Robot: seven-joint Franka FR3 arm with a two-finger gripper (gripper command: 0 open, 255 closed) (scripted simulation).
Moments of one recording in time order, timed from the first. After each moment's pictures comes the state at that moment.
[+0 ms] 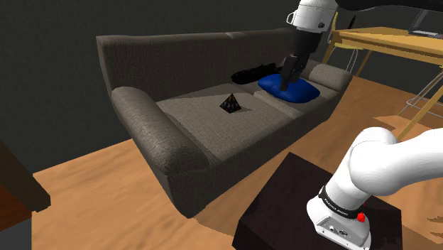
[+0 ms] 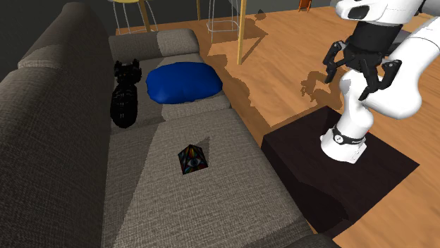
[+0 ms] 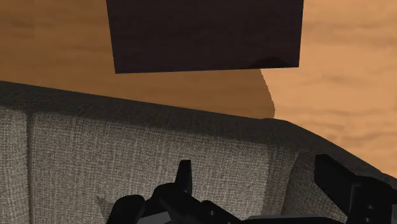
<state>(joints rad) 0.02 -0.82 0.01 -2.32 0.02 1.53 0.01</state>
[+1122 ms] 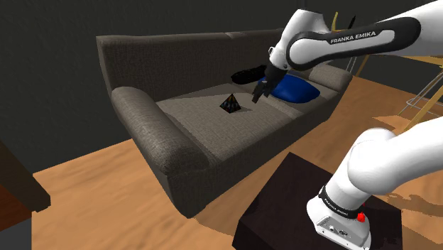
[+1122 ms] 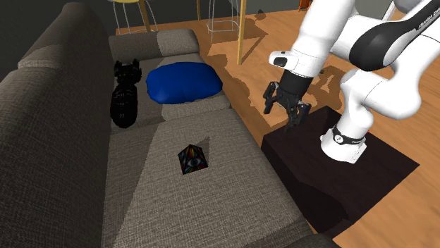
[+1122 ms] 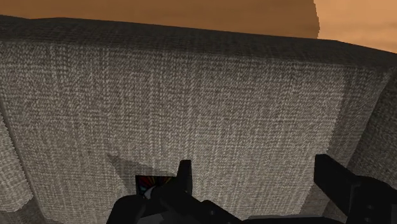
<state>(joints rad) -0.04 -0.61 -0.14 -2.59 -0.03 2.24 -0.10</state>
